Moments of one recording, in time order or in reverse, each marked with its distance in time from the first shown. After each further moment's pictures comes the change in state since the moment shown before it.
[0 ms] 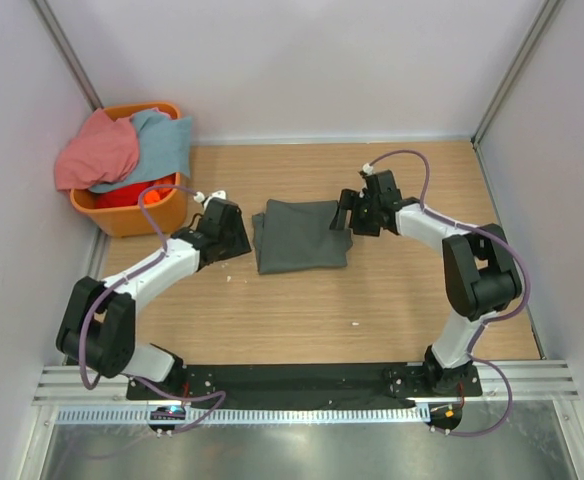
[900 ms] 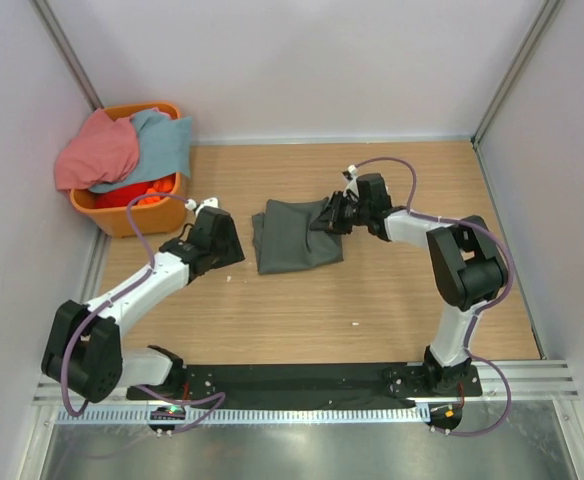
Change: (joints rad) left arm 0.000 -0.153 -0.091 -0.043 -0.009 0.005; right arm 0.041 0.104 -0.016 0.290 -0.328 0.198
